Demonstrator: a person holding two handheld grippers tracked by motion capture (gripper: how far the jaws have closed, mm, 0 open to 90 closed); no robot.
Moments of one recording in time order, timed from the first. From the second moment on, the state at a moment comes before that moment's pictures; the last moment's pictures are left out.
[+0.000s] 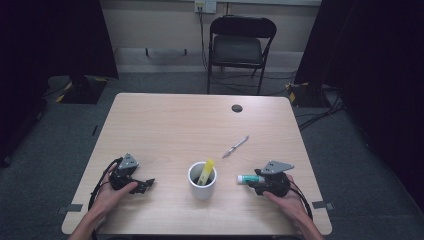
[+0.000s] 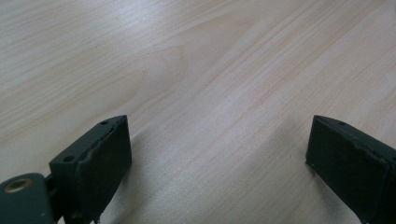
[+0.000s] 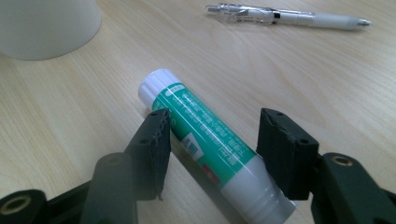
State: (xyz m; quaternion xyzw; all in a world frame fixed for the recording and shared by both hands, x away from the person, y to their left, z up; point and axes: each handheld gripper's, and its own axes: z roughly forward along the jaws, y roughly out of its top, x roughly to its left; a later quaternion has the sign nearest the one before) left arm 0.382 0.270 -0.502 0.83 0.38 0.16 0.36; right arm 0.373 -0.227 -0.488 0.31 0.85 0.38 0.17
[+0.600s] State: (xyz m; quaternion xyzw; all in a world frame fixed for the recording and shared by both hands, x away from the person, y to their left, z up) left arm 0.381 0.270 -0.503 0.83 0.39 0.16 0.36; right arm 0.371 -0.227 -0.488 0.33 0.86 0.38 0.12
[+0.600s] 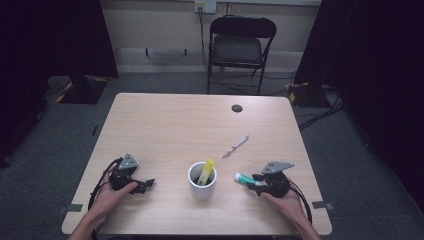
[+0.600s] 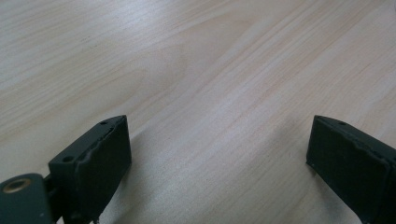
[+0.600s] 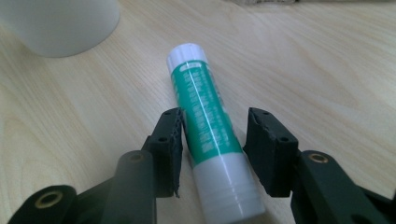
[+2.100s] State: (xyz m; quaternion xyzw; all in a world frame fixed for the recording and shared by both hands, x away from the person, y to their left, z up) left arm 0.380 0.271 -0.503 0.83 0.38 0.16 0.36; right arm 0.354 -0.249 -0.495 0.34 0.85 0.38 0.15
